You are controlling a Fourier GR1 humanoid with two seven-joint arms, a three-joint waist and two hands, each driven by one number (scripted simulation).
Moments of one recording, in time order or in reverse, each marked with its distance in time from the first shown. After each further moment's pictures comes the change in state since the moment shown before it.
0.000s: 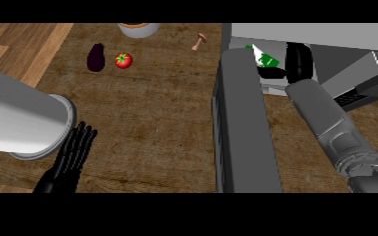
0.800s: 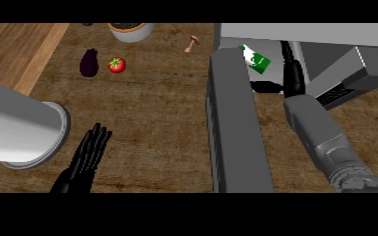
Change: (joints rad) left arm -0.010 -0.045 -0.061 0.010 -0.038 0.002 -0.020; right arm 0.107 0.045 -0.134 -0.050 -0.139 0.232 -0.220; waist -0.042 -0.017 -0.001
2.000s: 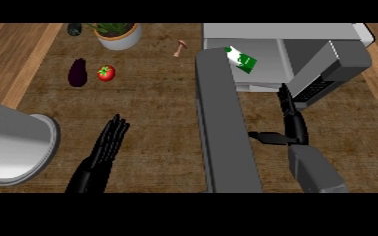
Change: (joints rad) left arm -0.073 -0.067 -0.050 0.010 -0.049 0.023 0.077; right arm 0.324 0.054 -0.067 -0.049 -0.121 0.451 -0.248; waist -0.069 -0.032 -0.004
